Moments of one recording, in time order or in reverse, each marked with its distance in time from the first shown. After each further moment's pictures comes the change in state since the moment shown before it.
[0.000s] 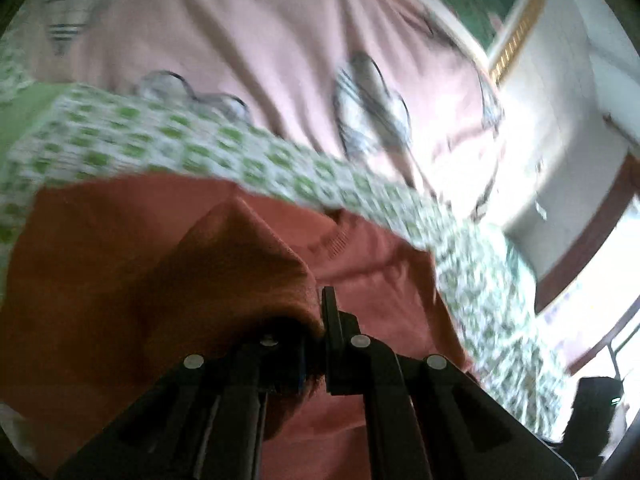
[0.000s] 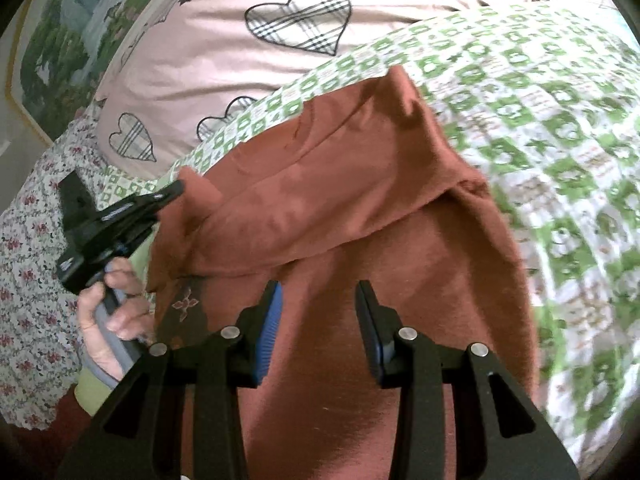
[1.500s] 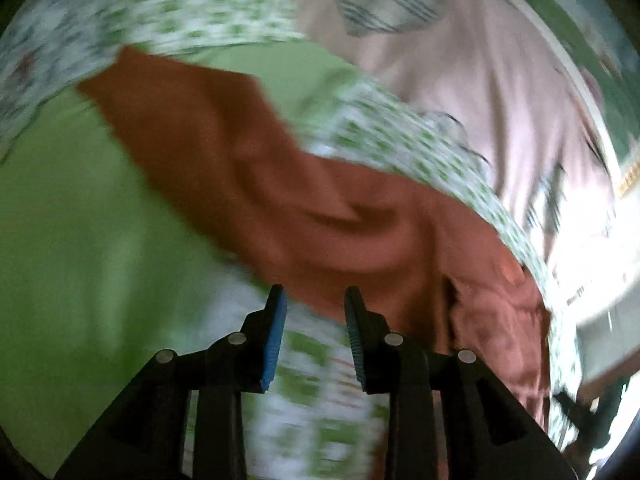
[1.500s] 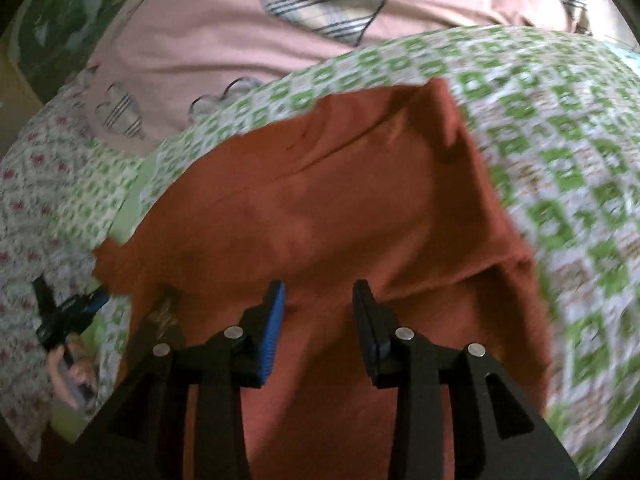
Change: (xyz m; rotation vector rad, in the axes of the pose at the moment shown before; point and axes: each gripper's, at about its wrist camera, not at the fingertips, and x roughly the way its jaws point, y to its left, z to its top) left arm -0.191 0.255 -0.065 -0.456 -0.076 0.382; right arm 0.047 0.031 0.037 -0.131 0.083 -0.048
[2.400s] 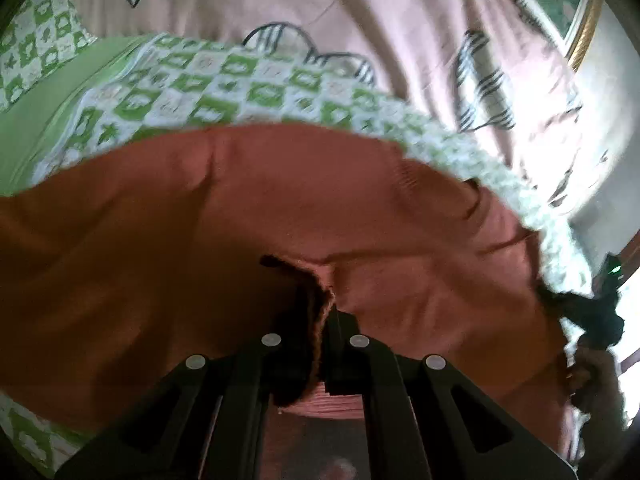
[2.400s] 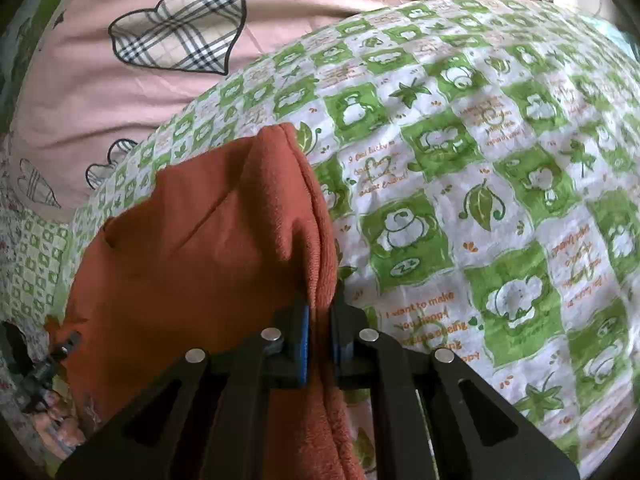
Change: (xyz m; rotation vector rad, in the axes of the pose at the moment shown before) left arm 0.122 -0.198 -0.039 0.407 0.139 -0.117; right arm 0.067 -0.131 0.095 0.171 -0.035 -0.145
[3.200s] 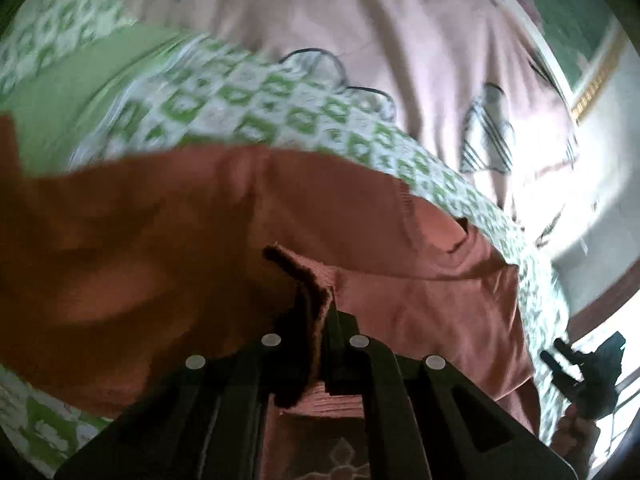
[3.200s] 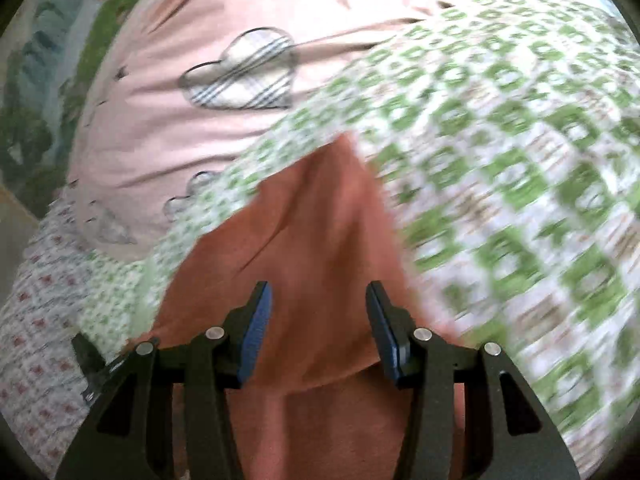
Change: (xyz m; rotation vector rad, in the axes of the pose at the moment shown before) left arm -0.034 0.030 0.009 -0.157 -0.064 -0.072; right arm -0.078 0.027 -0.056 0.164 -0.121 0.180
